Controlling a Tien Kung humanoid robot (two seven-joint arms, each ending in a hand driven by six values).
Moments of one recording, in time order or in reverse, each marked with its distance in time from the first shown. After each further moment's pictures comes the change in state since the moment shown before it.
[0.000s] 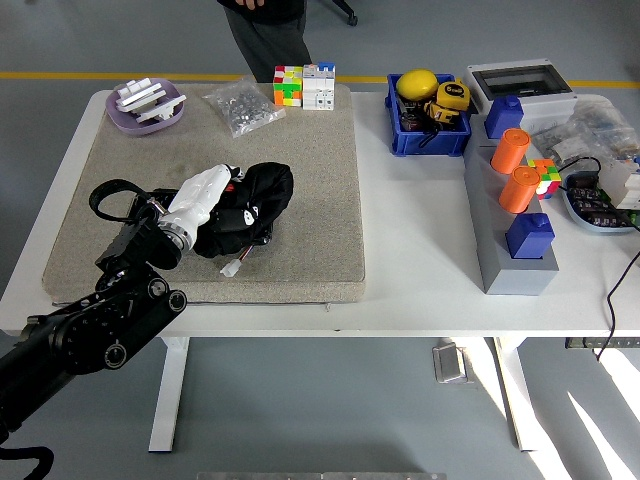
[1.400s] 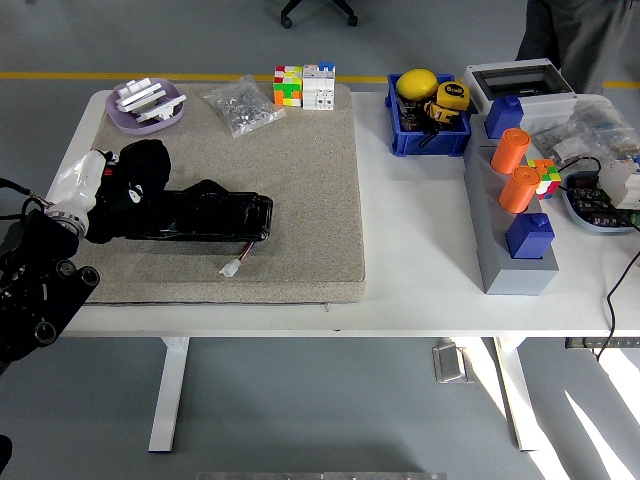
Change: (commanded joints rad) left arm 0.049 0.107 -0.275 0.156 0.048 0.018 -0.033; right arm 0.001 -0.007 0.005 0.002 -0.010 0.000 -0.003
